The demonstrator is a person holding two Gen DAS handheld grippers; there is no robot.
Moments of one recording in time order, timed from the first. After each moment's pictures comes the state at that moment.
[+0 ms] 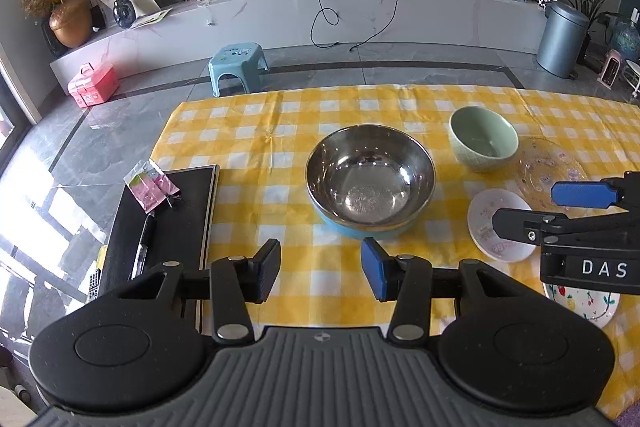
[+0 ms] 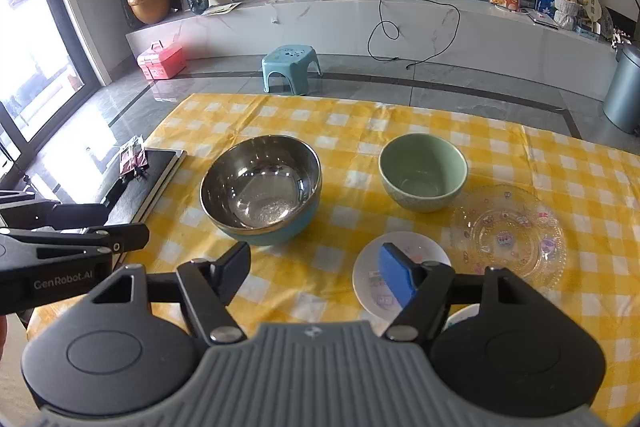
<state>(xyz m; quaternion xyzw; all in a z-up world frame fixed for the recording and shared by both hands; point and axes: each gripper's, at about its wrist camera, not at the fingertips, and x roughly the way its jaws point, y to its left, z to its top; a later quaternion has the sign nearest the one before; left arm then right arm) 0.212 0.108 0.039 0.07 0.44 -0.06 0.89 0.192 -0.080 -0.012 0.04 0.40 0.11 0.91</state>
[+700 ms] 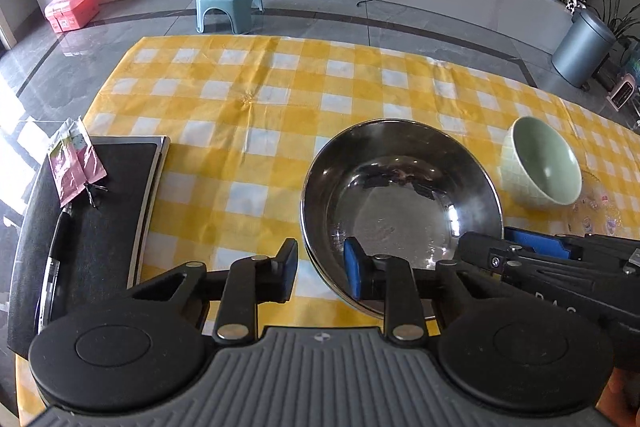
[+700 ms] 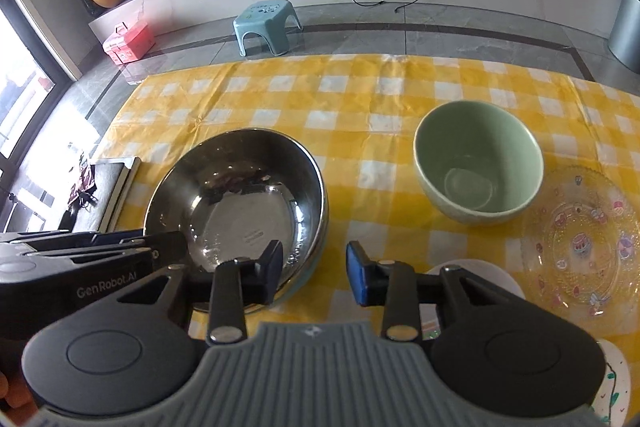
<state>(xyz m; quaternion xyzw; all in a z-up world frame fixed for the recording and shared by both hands) 0.313 0.117 -0.035 -0.01 0.52 -0.06 0.85 0.301 -0.055 -0.076 0.09 0.47 0.08 0.87</state>
